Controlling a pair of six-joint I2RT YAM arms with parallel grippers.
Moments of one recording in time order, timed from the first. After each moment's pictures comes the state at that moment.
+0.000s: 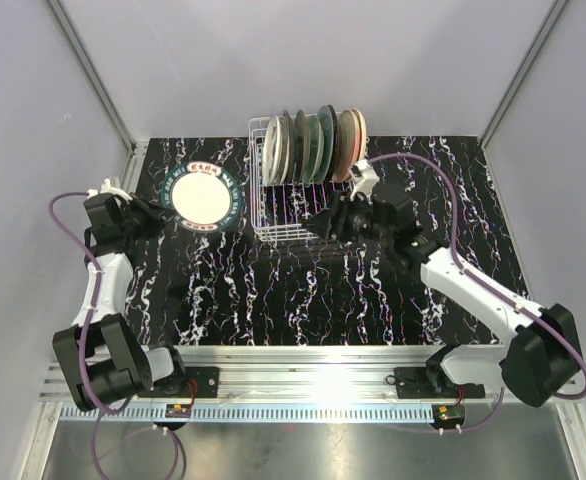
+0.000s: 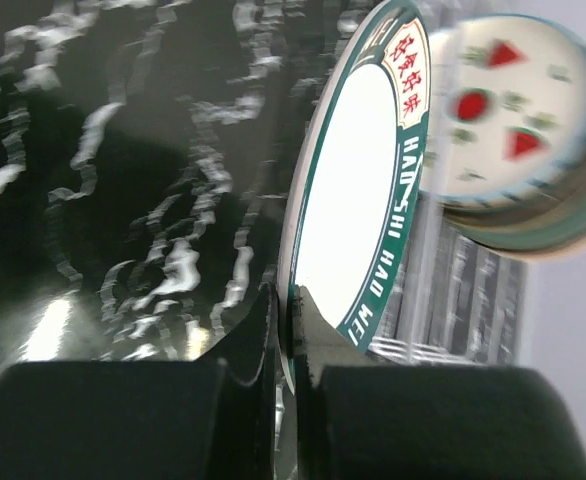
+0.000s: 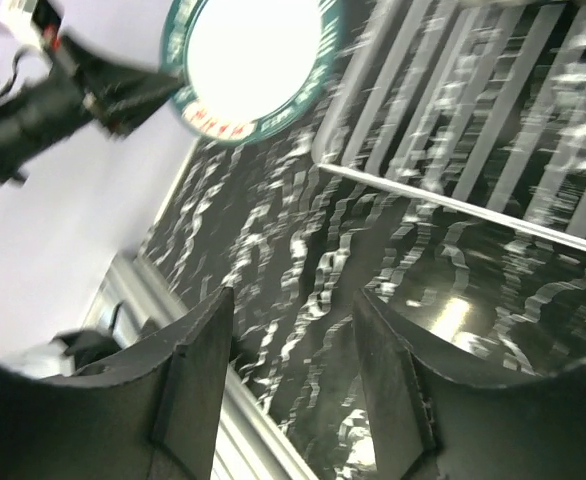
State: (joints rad) left arm 0.33 1.24 0.79 -0.09 0.46 -0.67; right arm 0.57 1.24 0.92 0.04 -0.32 0.62
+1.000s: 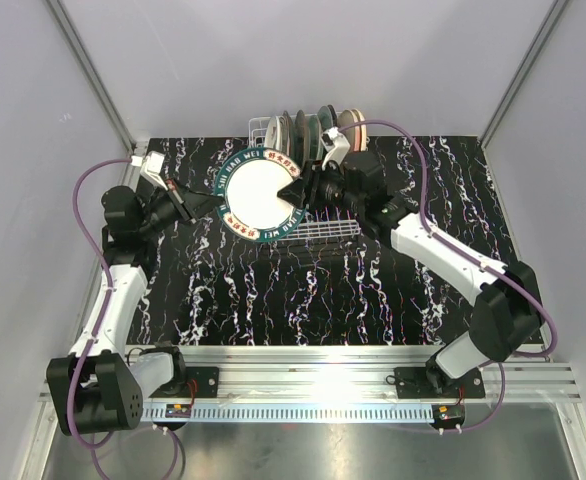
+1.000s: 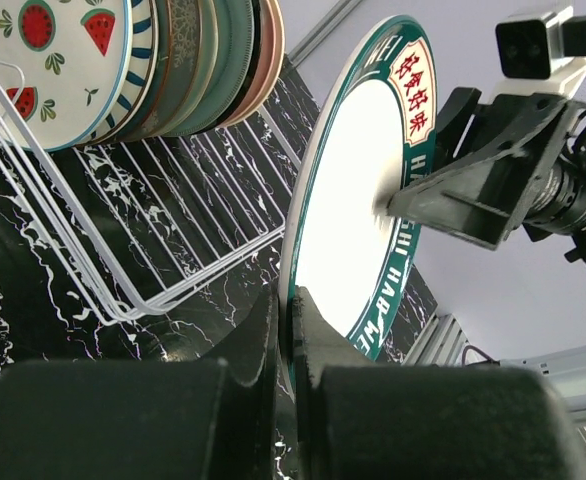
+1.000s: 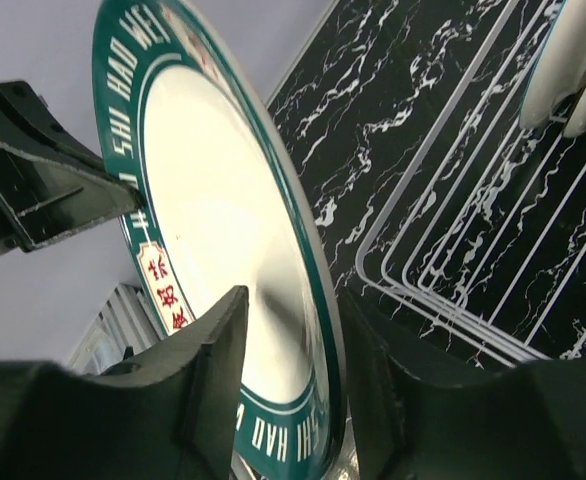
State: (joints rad) left arm 0.09 1.08 0.78 0.24 0.91 -0.69; right arm 0.63 1.54 1.27 0.06 -0.29 0.56
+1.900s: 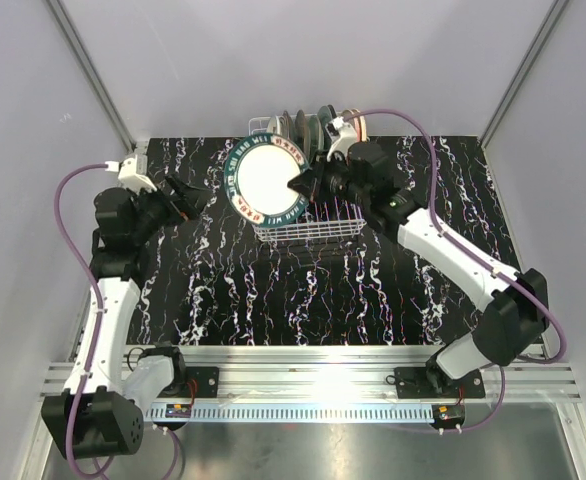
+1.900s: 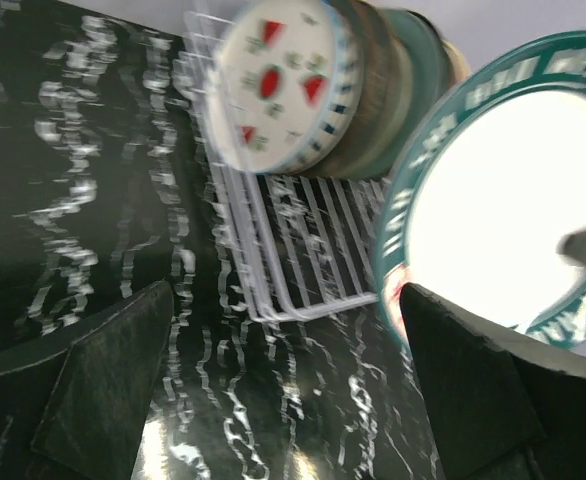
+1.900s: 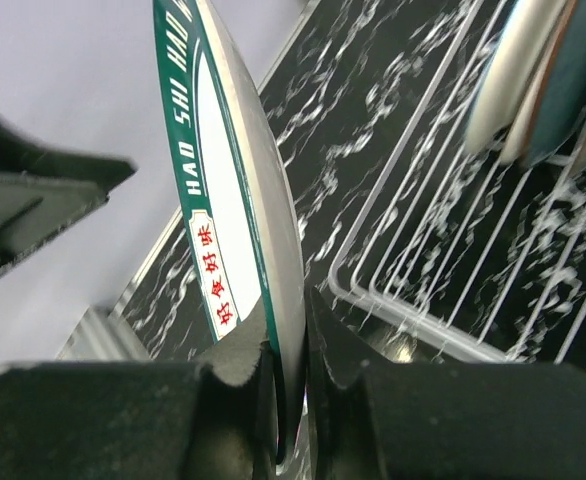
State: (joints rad) left arm 0.08 0.96 0.85 -0.11 0.50 -0.47; right arm 0.63 1.51 1.34 -0.06 -0.24 0.52
